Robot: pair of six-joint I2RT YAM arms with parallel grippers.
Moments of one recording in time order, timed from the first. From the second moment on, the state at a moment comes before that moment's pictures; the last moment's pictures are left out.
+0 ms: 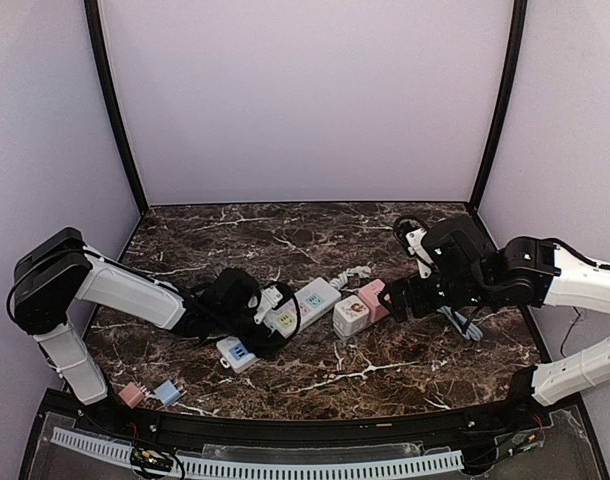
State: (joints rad) left arm -0.89 1.70 0.75 0.09 0.01 0.04; right arm 1.04 1.10 0.96 -0.70 0.35 0.42
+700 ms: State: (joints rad) left arm -0.89 1.18 0.69 -0.30 -0.08 -0.25; right arm 1.04 1.12 0.92 -0.48 0.36 0.39
